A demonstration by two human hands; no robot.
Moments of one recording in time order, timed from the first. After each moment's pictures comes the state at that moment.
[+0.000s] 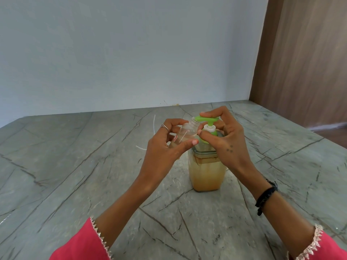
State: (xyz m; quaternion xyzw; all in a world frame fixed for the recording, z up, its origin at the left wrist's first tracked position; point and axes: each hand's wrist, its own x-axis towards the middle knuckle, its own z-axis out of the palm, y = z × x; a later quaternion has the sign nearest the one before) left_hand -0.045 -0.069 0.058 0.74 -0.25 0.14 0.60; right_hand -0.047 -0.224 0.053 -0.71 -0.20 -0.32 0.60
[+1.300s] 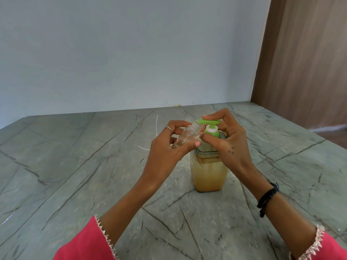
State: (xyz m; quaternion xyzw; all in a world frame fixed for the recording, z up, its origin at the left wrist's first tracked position) left_hand -0.044 -0.070 0.057 0.74 -0.25 0.13 0.61; right_hand -0.049 -0.222 0.051 -0.72 -0.18 -0.32 0.59
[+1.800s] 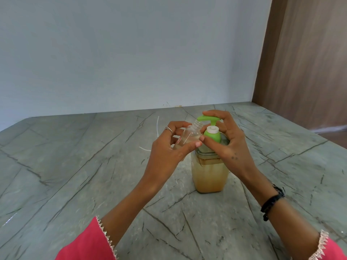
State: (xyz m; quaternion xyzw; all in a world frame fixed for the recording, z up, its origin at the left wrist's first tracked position) left_hand -0.044 -0.071 0.057 0.74 -0.25 0.14 0.61; right_hand -0.048 -0.227 0.047 -0.72 -0.24 -0.30 0.57
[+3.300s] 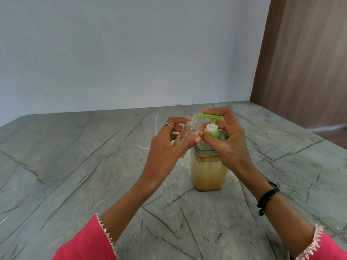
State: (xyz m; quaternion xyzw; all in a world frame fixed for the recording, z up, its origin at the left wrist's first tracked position) left_hand -0.048 -0.072 0.062 0.73 -0.27 0.15 0.61; right_hand -0.046 -0.224 0.049 -0.72 -0.22 -0.34 0.56
